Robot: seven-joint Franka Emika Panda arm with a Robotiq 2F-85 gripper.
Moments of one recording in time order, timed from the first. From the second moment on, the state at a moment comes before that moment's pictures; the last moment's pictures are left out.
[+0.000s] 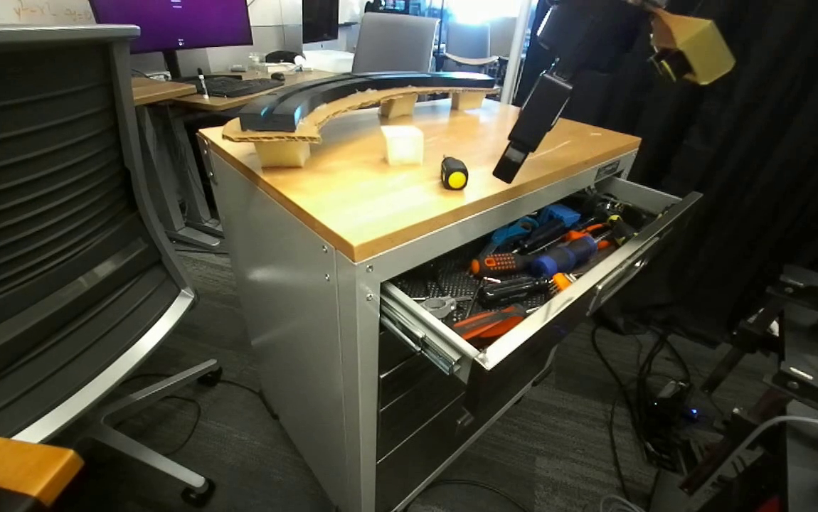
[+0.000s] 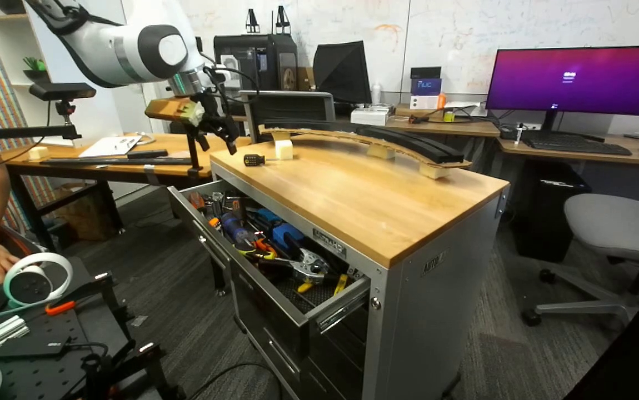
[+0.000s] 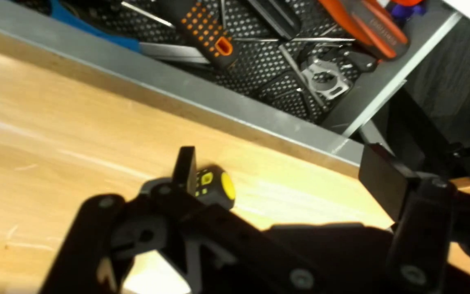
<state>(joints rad) 0.28 0.10 0.12 -2.37 -0.20 2.78 0.21</state>
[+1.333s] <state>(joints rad) 0.50 0.34 -0.11 -2.07 -0.81 2.70 0.78</state>
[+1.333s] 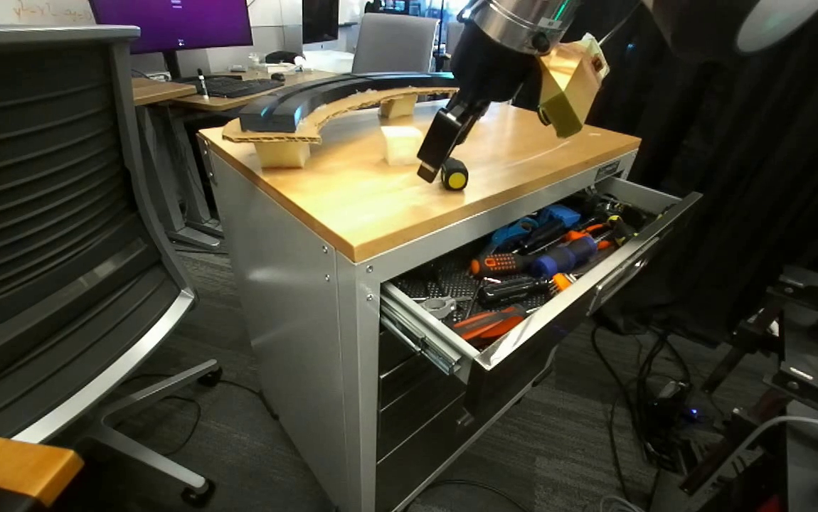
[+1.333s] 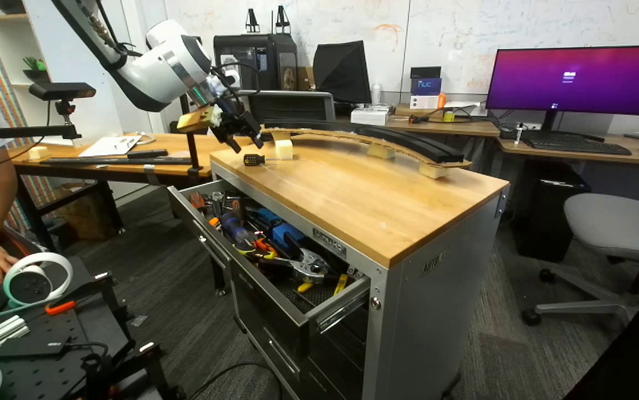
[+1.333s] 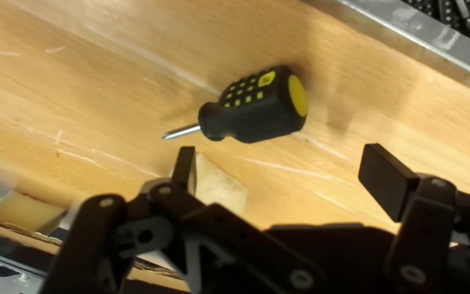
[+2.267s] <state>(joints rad) 0.33 0.31 0.00 -2.13 -0.74 2.72 0.79</state>
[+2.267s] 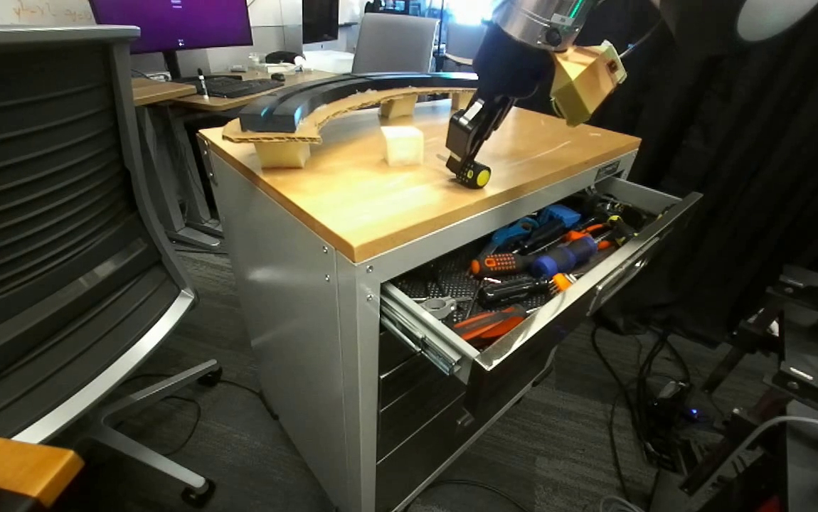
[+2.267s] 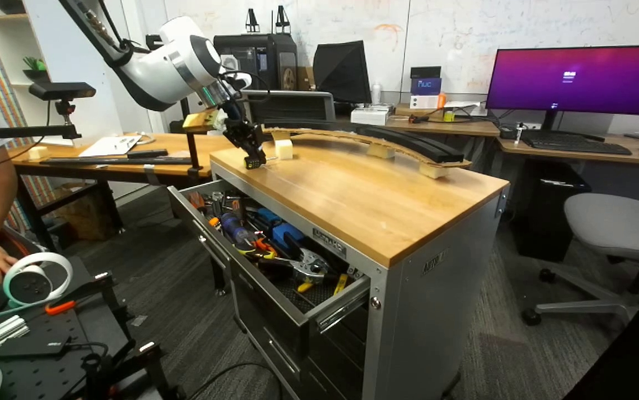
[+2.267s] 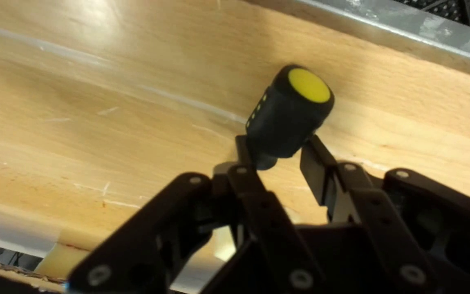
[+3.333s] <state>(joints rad) 0.17 0.10 0.23 -2.55 0.05 2.76 0.09</state>
